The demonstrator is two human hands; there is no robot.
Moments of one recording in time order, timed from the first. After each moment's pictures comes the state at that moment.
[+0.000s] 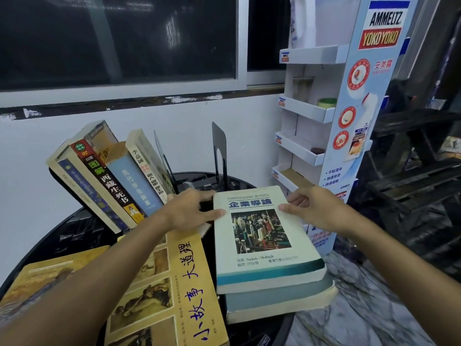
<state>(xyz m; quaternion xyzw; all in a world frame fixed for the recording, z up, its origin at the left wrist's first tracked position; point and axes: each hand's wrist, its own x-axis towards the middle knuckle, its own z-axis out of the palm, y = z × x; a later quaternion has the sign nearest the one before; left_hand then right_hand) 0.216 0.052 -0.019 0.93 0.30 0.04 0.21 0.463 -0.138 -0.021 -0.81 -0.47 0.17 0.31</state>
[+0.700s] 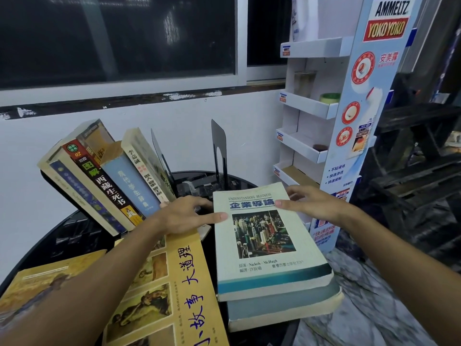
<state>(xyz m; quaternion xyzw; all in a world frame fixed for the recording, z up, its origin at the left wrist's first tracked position) 0.214 0.066 -0.030 0.90 0.31 0.03 0.31 0.490 -0.111 -0.037 -0.75 -0.48 0.30 0.33</state>
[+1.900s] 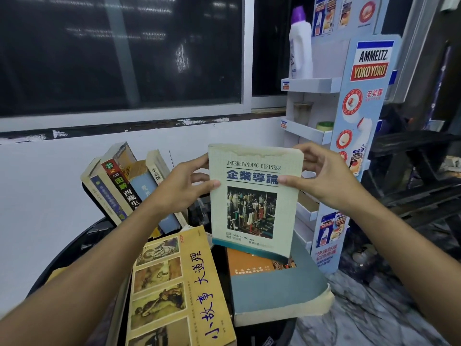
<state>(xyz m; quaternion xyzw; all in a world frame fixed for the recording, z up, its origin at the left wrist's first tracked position) 0.184 0.039 0.059 0.86 0.17 0.30 0.36 0.428 -0.156 0.072 -0.58 -0.60 0.09 0.55</state>
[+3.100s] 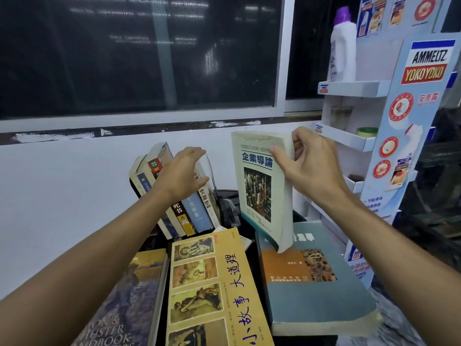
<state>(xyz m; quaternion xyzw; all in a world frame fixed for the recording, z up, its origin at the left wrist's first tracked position) 0.132 0.103 0.068 0.89 0.37 0.28 0.00 0.347 -0.077 0.098 -0.64 -0.55 -0.20 0.50</state>
